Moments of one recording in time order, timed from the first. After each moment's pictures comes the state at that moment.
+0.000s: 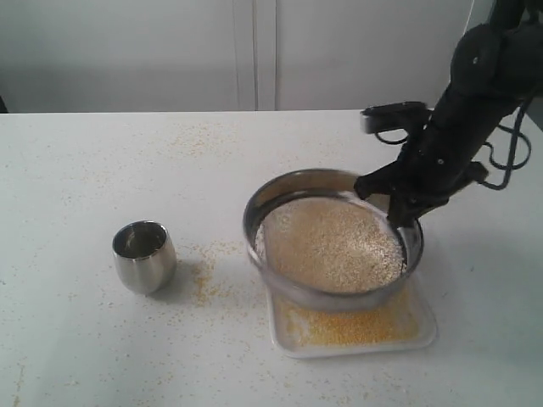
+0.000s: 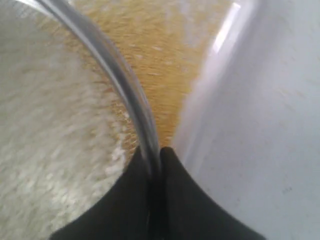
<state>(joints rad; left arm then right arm) -0.16 0.82 -0.60 0.21 0.67 -0.21 0.20 1.86 -1.34 0.17 0.93 -0.16</state>
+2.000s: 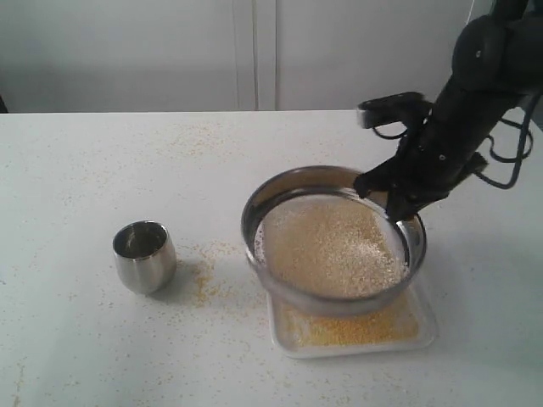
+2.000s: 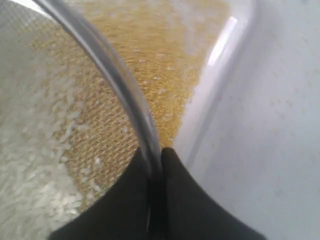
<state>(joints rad) -0.16 0.82 -0.60 0.21 0.67 -0.21 0.22 1.82 -1.33 0.18 0.93 -0.27</state>
